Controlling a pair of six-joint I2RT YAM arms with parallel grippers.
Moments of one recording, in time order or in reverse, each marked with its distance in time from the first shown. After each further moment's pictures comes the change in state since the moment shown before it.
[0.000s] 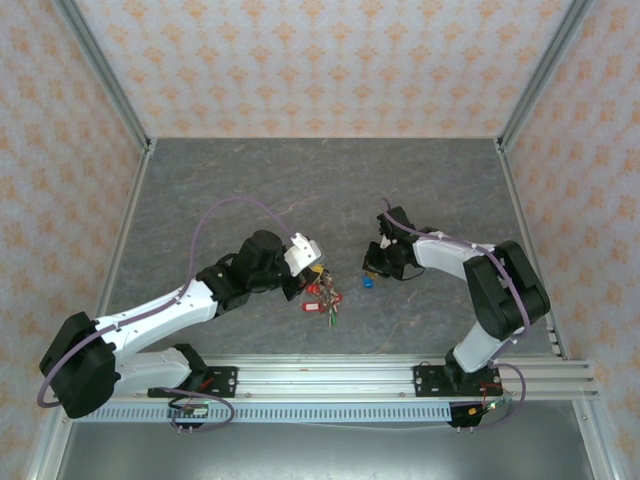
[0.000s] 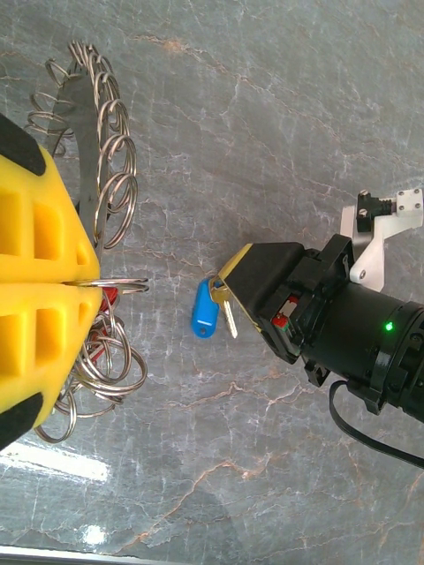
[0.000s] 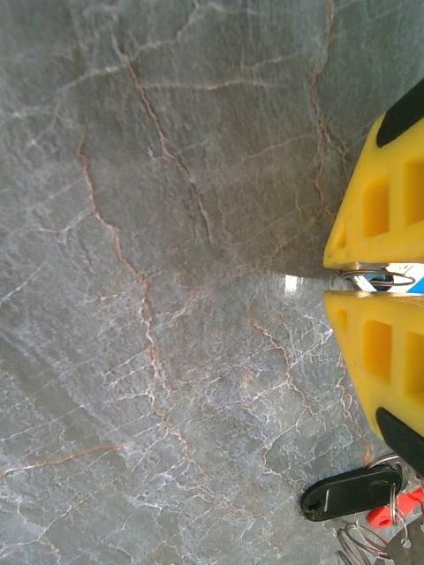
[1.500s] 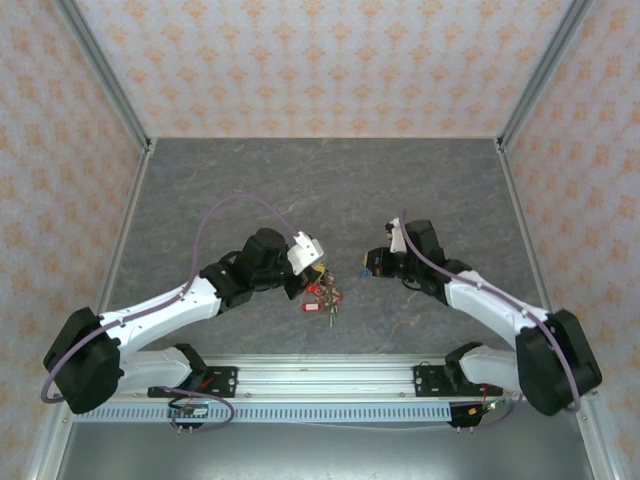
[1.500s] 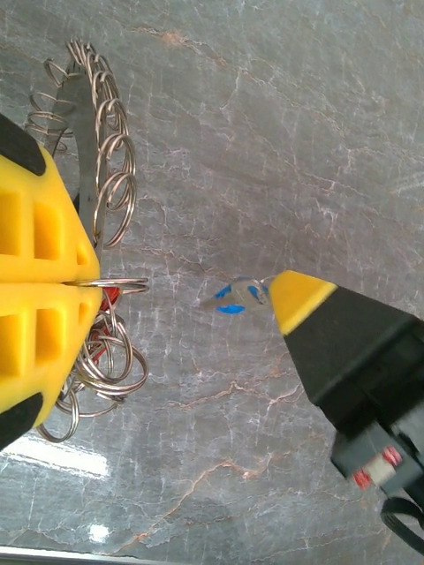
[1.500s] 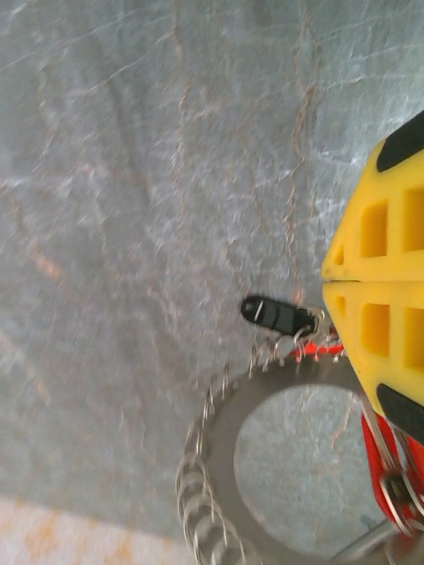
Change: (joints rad) left arm 0.000 0.033 0.022 -0.006 0.008 -0.001; right arm 0.013 -0.474 -0.301 0.328 -0.091 -0.165
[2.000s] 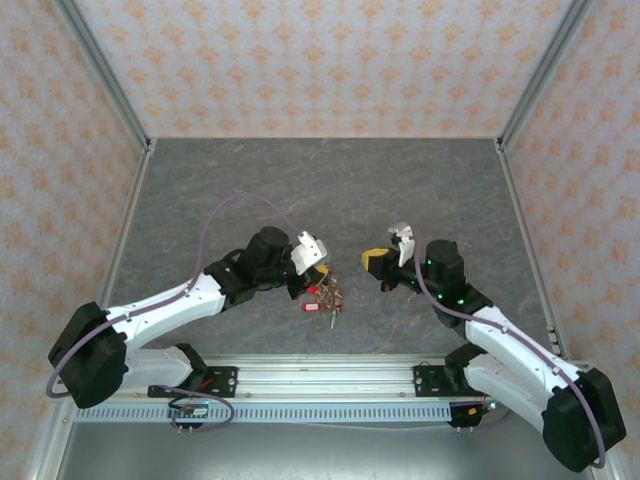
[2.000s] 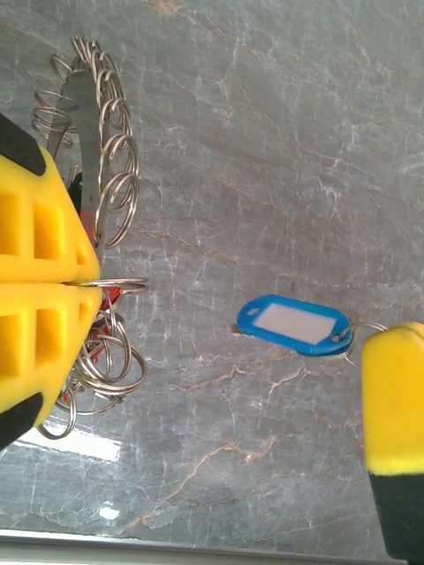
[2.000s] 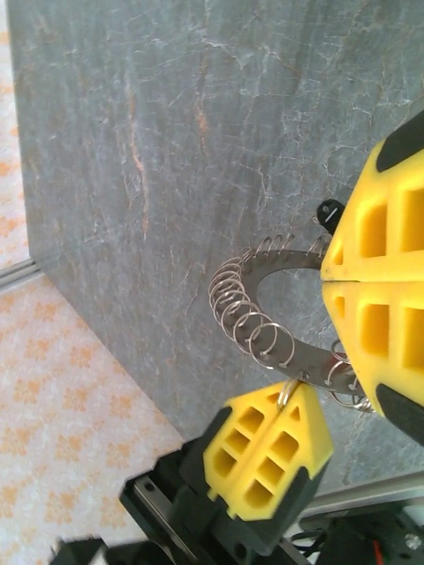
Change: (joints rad) left arm -0.001 0.040 0.019 0.000 0.047 0.000; right arm 0.031 -0.325 -0.166 0.233 -0.109 -0.287
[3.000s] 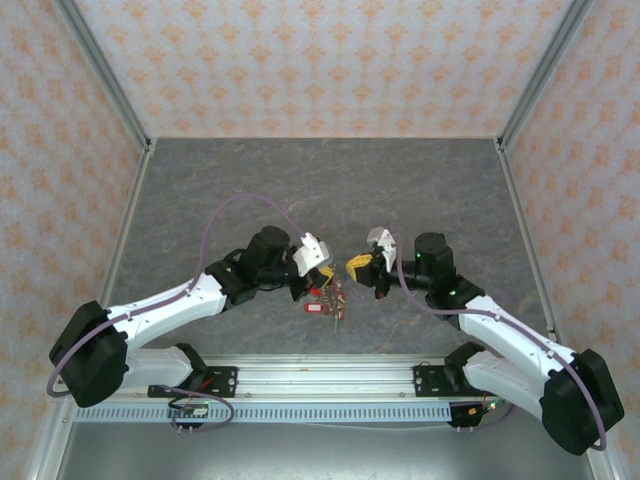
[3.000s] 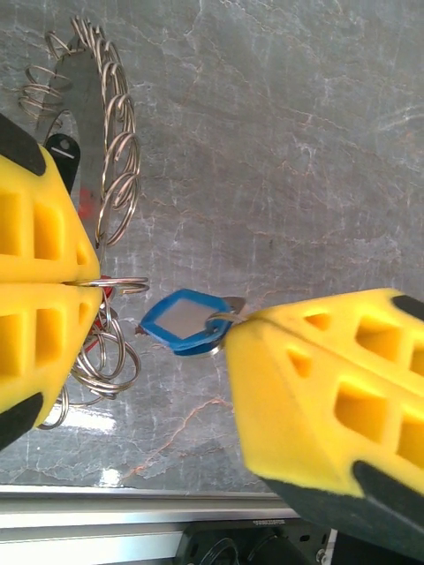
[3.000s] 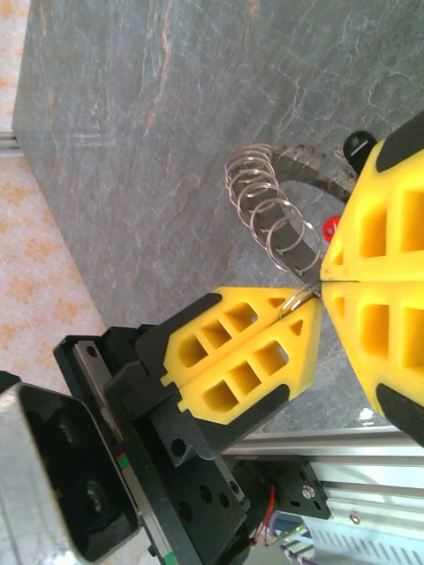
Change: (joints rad) left arm -0.006 0.003 0.002 0.034 0.086 0.001; right arm 0.058 0.113 0.083 -0.026 -0.199 -0.218
